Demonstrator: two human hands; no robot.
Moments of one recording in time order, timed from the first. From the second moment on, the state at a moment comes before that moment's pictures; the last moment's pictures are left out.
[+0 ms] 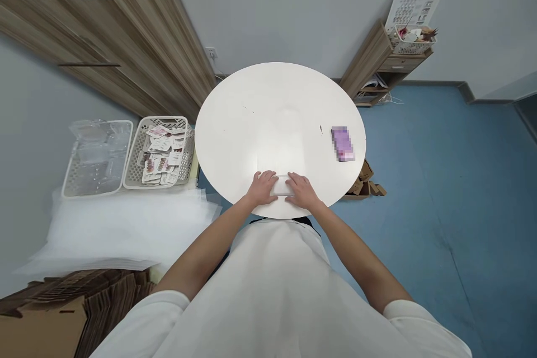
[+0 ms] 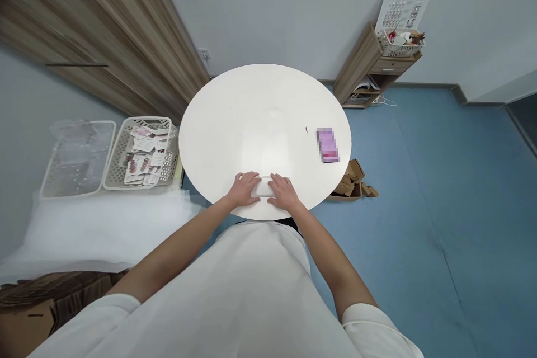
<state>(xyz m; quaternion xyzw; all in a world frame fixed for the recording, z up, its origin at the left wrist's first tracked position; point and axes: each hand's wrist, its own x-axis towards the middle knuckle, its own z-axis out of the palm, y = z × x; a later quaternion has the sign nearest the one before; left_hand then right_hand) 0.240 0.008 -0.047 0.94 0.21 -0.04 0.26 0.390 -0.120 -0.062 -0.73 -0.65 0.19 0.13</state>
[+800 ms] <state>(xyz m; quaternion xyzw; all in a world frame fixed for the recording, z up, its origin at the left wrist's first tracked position) 0.223 0.039 -0.061 0.80 0.35 -0.02 0.48 0.404 -0.101 -0.046 -0.80 -0.43 0.36 0.21</state>
